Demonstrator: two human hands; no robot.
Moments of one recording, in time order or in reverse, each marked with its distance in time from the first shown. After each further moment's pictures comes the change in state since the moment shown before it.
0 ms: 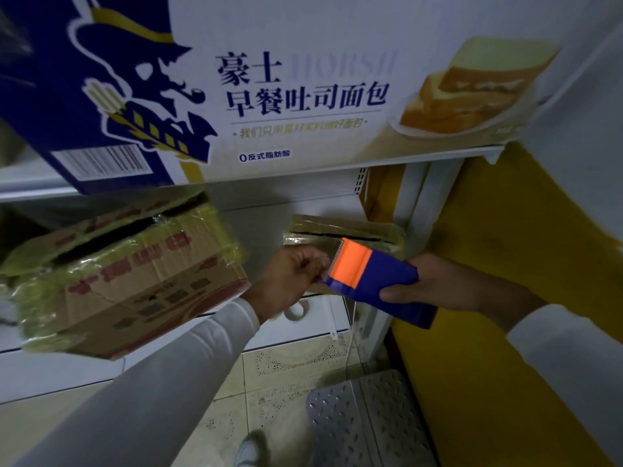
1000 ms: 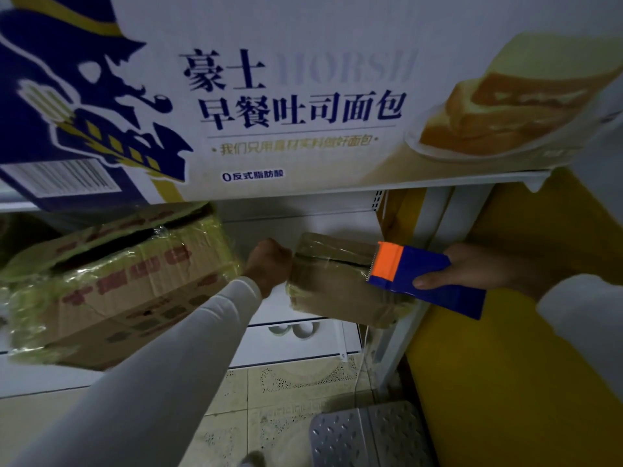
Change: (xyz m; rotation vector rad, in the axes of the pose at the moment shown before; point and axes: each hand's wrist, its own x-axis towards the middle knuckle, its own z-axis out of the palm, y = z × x) left_hand 0.073 -0.047 -0.041 0.327 0.331 -0.447; right_hand 0.053 0.017 -0.079 -0.185 -0.008 0.263
